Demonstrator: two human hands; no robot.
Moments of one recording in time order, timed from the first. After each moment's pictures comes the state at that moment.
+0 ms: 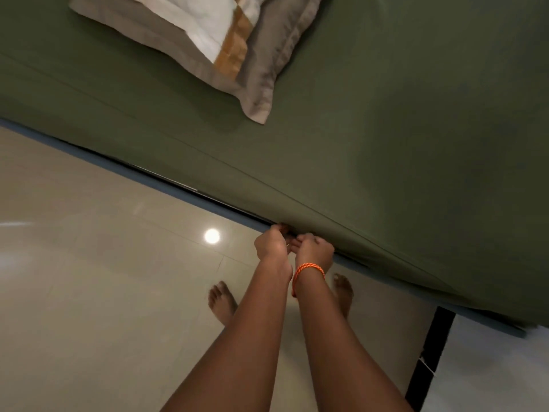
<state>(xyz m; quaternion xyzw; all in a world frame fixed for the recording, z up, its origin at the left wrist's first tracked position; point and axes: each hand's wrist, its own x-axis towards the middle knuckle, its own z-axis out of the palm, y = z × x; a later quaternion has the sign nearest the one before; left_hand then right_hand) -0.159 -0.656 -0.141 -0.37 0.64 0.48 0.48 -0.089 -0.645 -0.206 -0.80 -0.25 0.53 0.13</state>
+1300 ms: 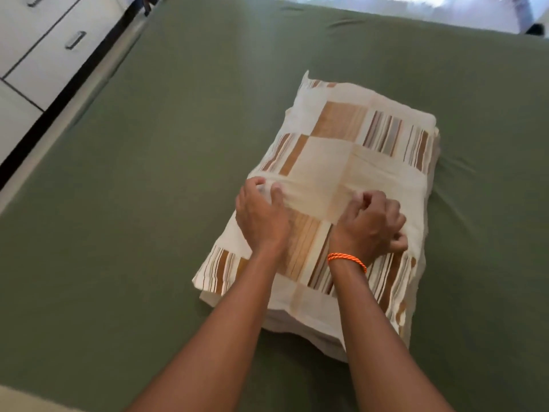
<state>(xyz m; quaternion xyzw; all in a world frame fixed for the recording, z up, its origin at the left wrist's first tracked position) -0.736 -0.340 -0.006 0.23 0.85 0.44 0.17 -0.619 -0.296 -0.012 -0.77 -0.54 0.09 0.33</state>
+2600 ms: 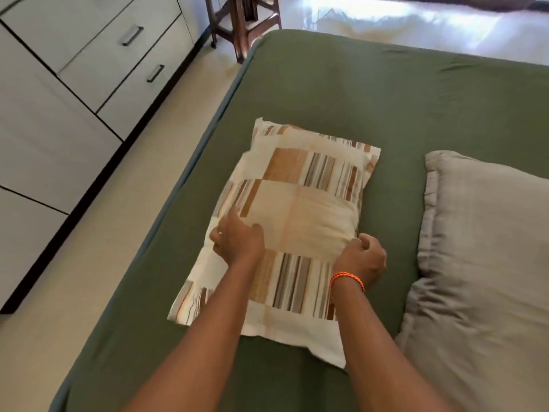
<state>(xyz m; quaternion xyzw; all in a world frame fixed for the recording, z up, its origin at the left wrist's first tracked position) -1.175 -0.411 -0.007 0.13 0.92 0.29 0.23 -1.004 -0.337 -0.064 -0.77 -0.39 0.34 0.36</state>
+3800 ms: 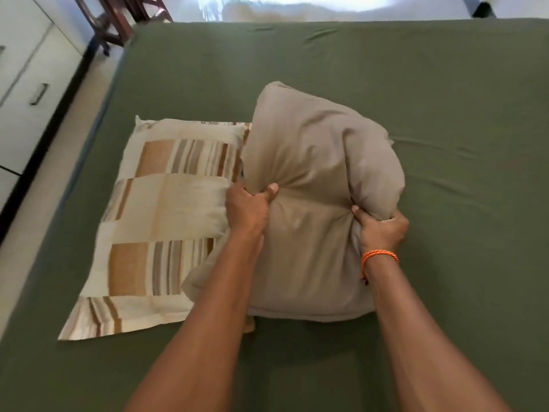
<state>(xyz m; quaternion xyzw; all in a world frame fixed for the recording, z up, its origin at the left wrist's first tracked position) -0.908 -0.299 0.019 0.21 0.75 0.51 0.36 -0.689 -0.262 -0.033 -0.74 -0.33 0.37 0.46</state>
